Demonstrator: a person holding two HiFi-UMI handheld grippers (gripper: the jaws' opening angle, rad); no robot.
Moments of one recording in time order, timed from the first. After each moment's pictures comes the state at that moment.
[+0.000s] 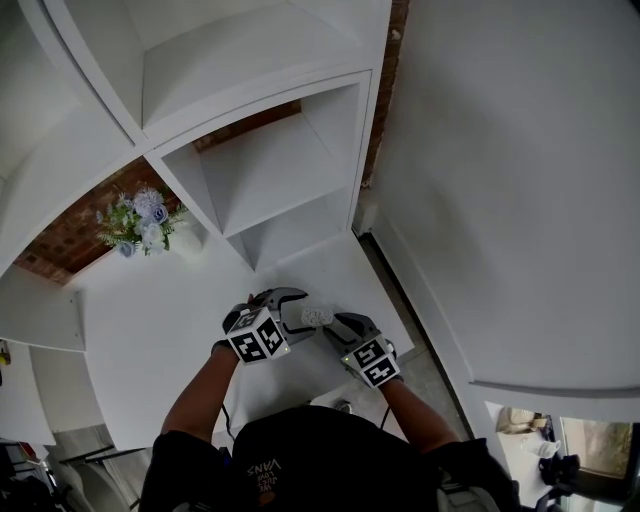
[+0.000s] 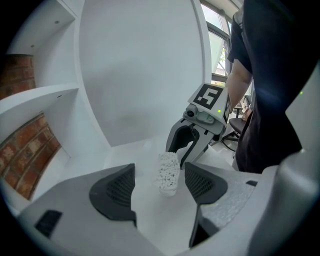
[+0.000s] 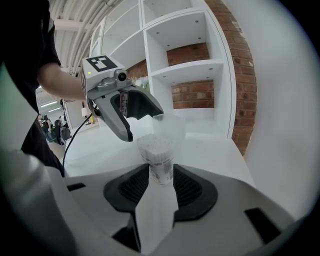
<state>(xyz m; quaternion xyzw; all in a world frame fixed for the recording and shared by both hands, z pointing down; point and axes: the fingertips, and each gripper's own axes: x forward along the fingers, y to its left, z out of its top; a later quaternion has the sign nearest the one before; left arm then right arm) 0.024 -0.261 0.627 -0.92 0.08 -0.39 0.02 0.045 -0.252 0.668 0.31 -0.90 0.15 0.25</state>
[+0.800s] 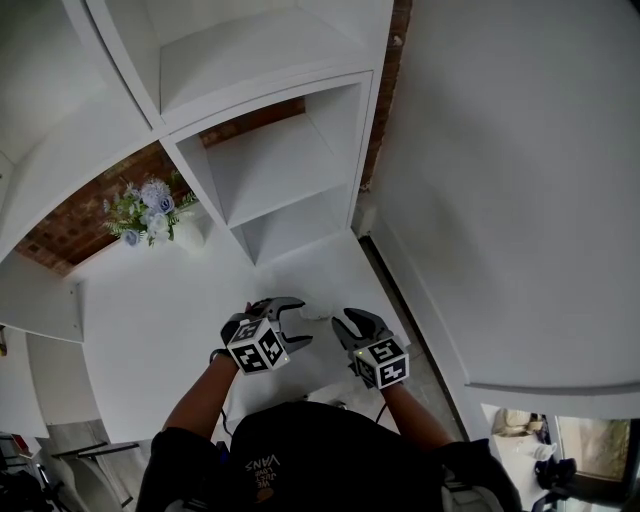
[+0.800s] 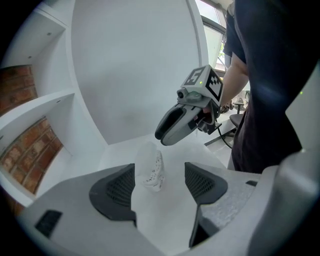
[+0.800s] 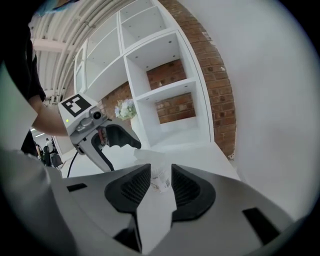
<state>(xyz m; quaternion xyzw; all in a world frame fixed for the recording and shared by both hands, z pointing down) 0.020 -0.224 0.629 -0.91 0.09 -0.40 0.03 0.071 -0.251 0.624 0.39 -0.88 0.21 0.15</state>
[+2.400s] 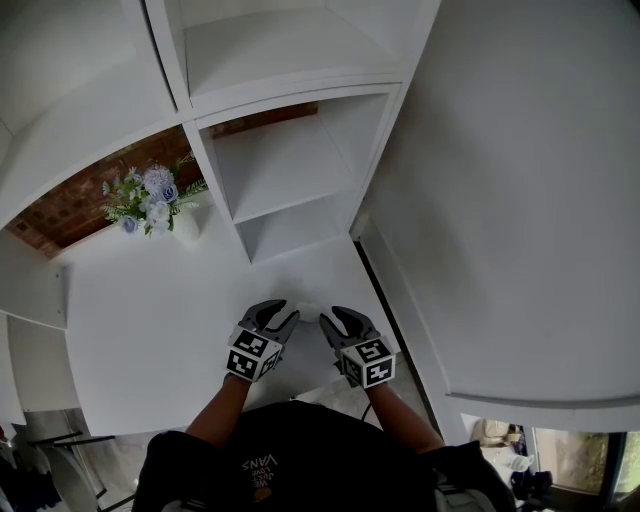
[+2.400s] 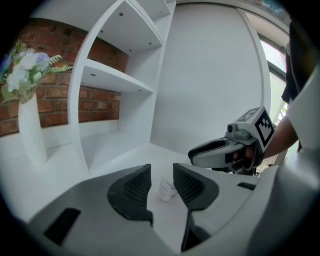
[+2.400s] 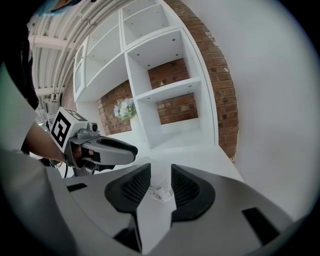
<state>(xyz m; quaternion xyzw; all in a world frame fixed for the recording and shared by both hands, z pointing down) -0.019 -0.268 0.616 -0.89 0.39 -0.19 -0.18 0.053 -0.263 0.622 0.39 -0.88 0.20 0.16</state>
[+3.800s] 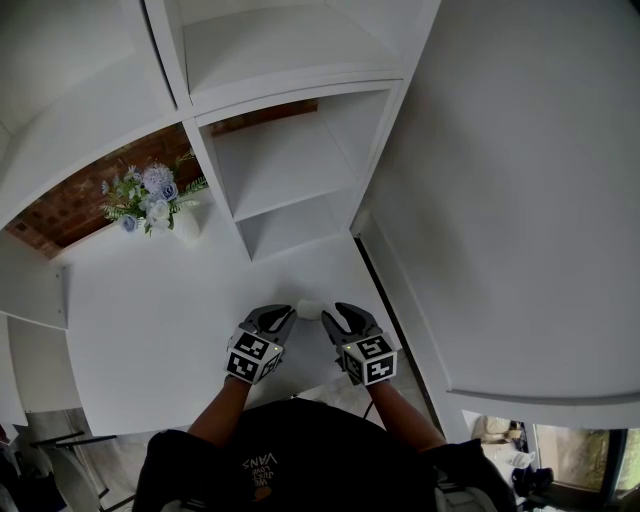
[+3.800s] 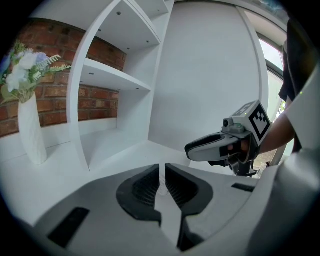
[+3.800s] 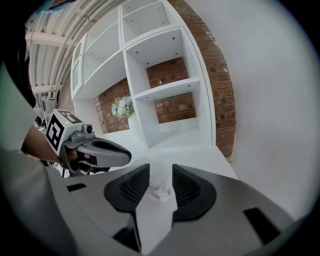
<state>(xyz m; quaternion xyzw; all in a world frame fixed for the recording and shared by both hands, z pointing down) -0.020 -0.259 0.619 -0.89 0.38 -0.20 -0.18 0.055 -0.266 0.619 0.40 -0.88 0.20 0.17</state>
